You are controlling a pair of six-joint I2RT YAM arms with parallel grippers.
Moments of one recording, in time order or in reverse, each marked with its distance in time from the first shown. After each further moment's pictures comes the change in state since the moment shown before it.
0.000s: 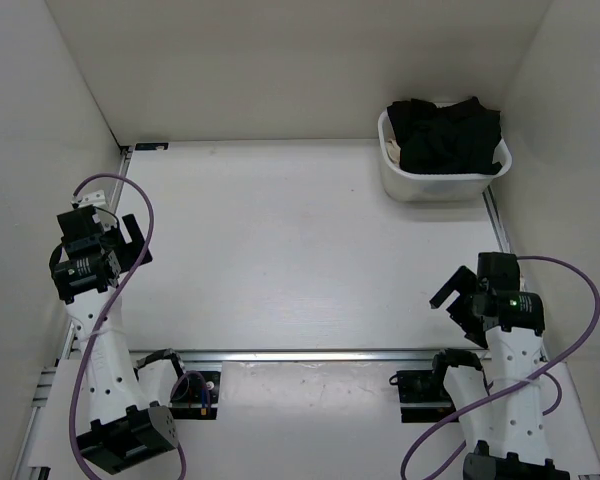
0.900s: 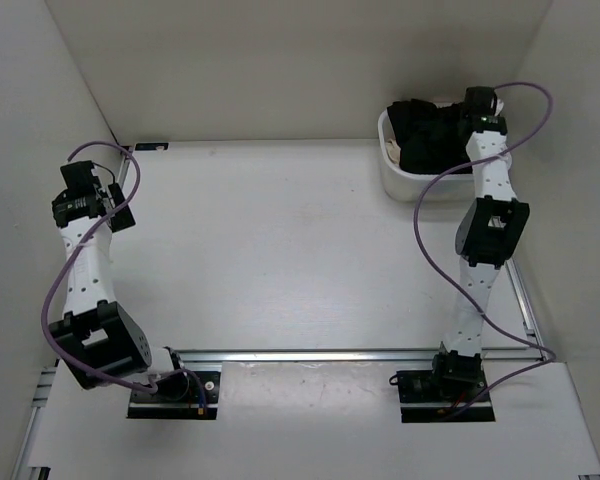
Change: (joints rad) left arm 0.000 0.441 0.163 0.229 -0.207 0.000; right arm 0.003 1.645 1.602 0.483 0.076 -0.161
